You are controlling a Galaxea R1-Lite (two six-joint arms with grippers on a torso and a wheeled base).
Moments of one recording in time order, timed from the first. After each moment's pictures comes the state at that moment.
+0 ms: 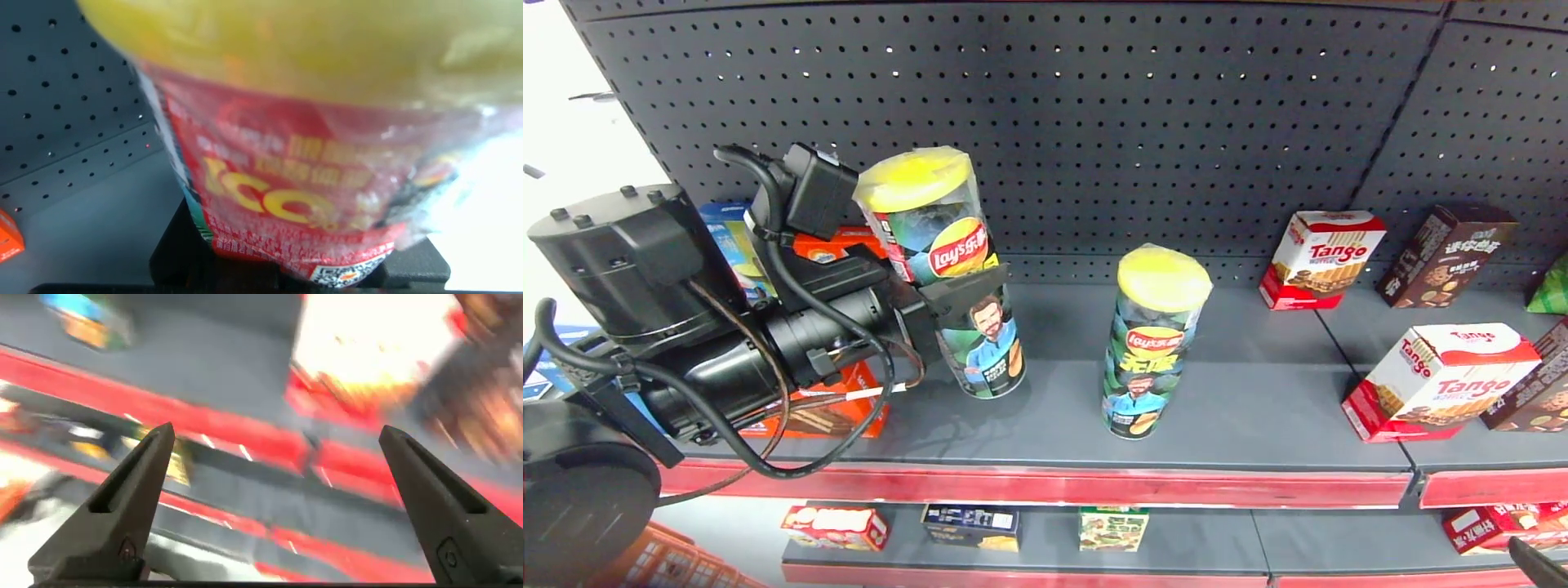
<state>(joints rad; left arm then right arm) -0.43 1.60 -0.73 -0.98 -0.42 -0.02 0.32 0.54 -0.15 -0.31 -0.13 -0.14</state>
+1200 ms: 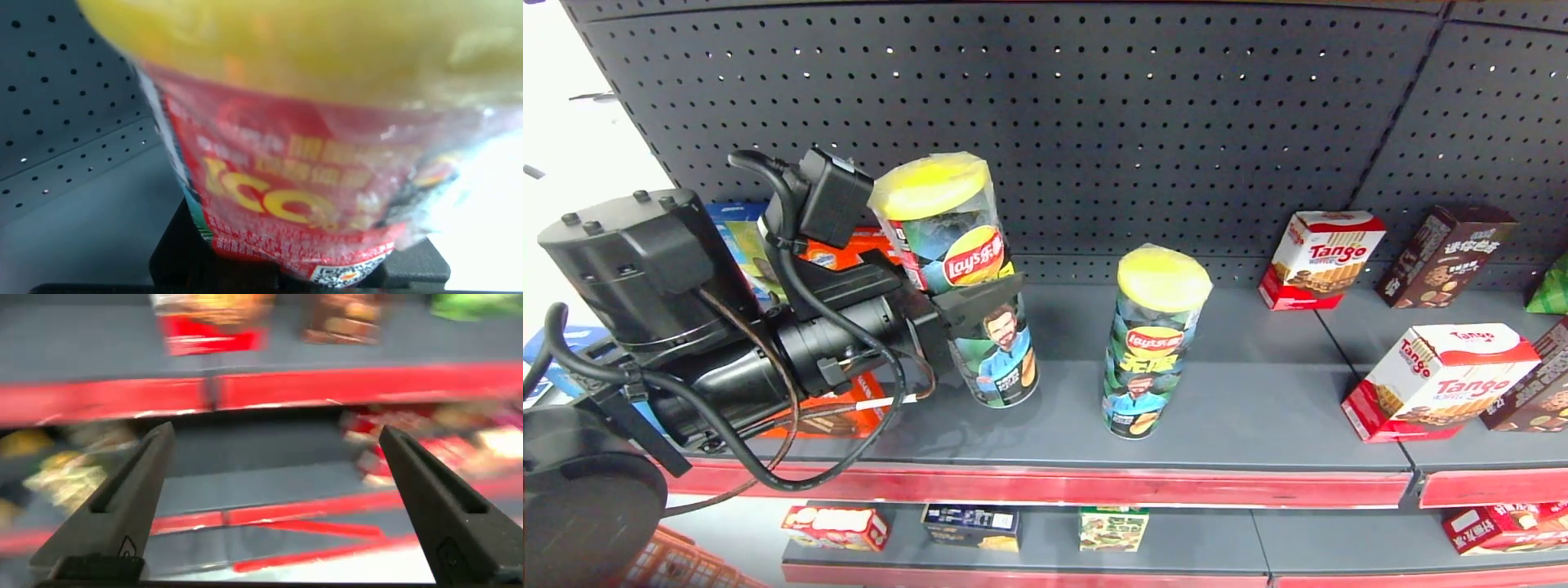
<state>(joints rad) -0.47 1.60 -0.73 -0.99 -0.42 -0.02 -0.07 0.08 0.00 -0.05 -0.09 -0.04</state>
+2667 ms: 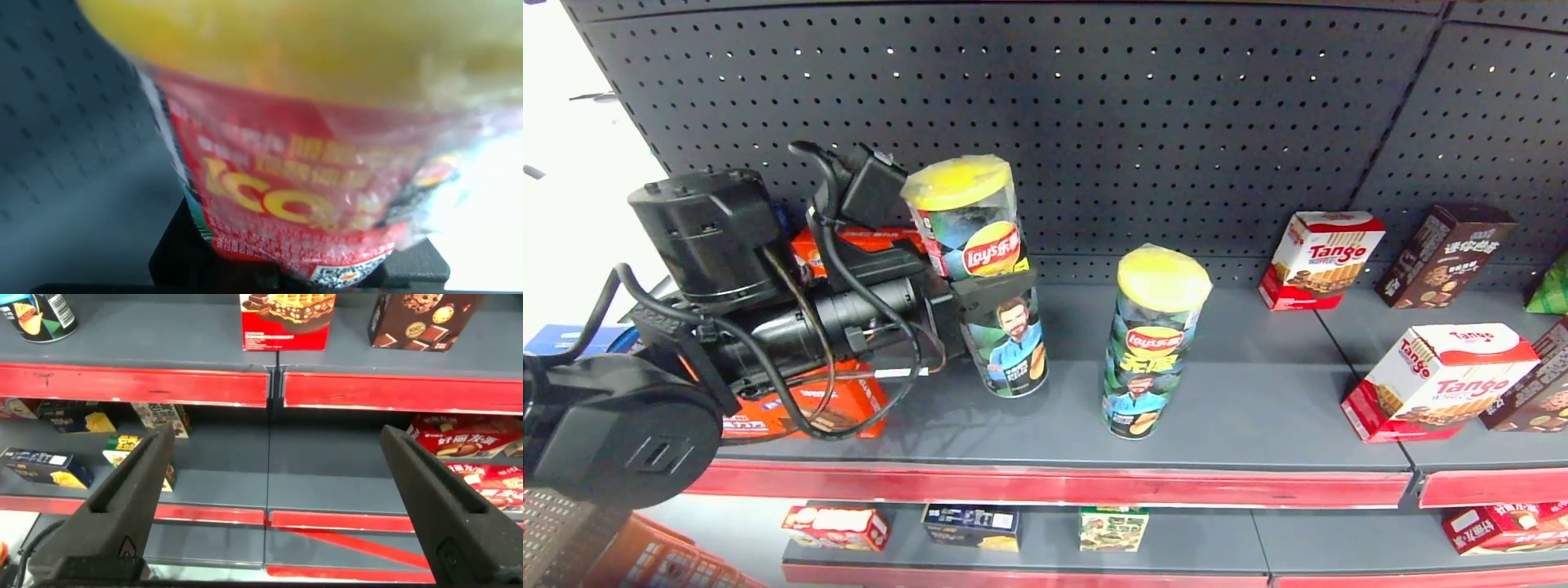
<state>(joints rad) -0.40 1.71 -0.88 -0.90 -0.60 -0.02 0.00 0.00 0.00 0.00 0.02 -0.01</state>
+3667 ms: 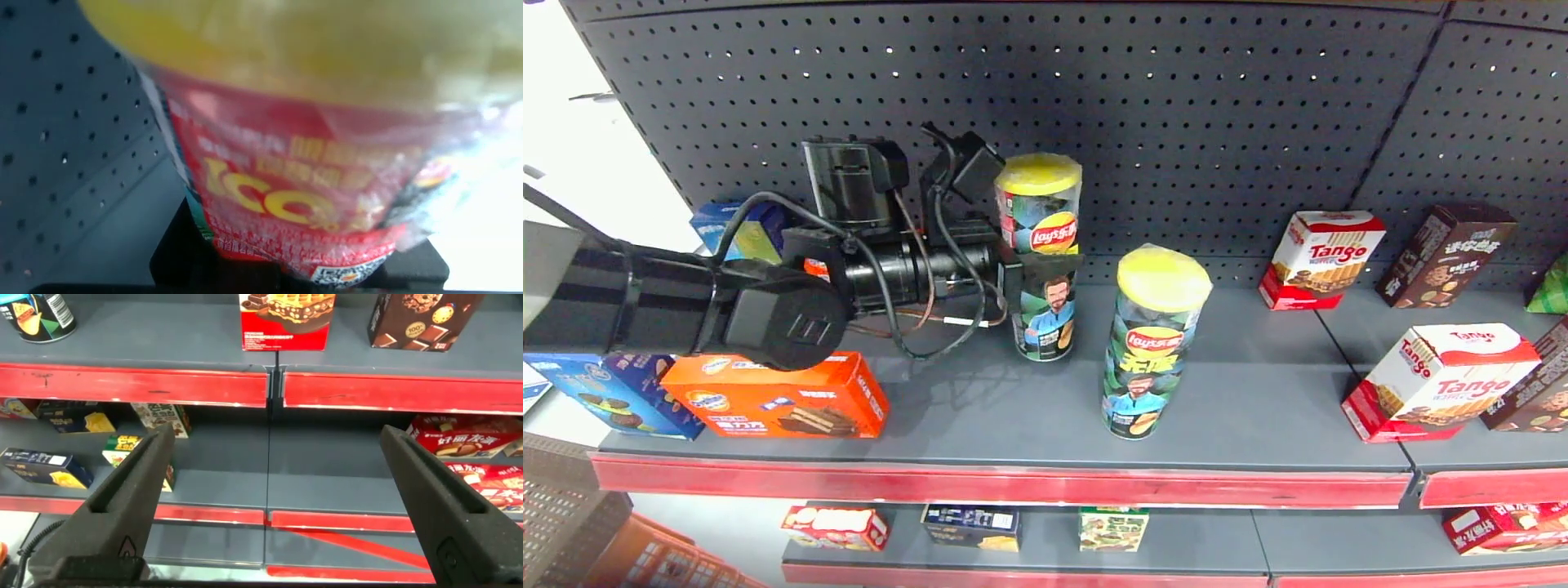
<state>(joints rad) -0.41 1.95 -1.34 -0.54 -0.67 0.16 0.00 0.00 0.00 0.00 0.02 -0.01</state>
